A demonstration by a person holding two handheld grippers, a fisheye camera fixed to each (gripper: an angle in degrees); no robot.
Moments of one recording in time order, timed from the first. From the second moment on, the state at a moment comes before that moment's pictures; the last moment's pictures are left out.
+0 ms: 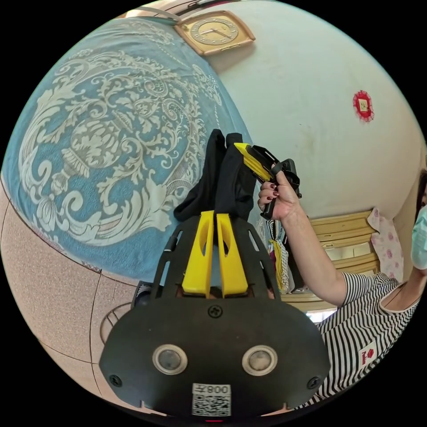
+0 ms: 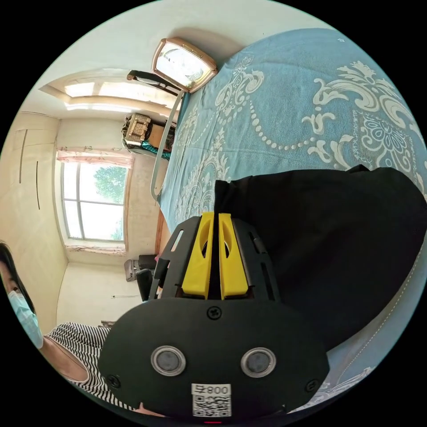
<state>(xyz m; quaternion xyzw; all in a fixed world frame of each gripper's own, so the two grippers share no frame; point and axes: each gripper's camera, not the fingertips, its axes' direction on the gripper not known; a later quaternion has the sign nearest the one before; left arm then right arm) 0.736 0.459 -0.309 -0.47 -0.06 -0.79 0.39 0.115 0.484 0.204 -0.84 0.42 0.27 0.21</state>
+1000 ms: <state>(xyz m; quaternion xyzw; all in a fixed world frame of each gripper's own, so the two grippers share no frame) 0.749 0.462 -0.252 -0.60 -0.06 -0.67 0.44 0.030 0.570 0.220 -0.89 0.35 0.26 0.12</state>
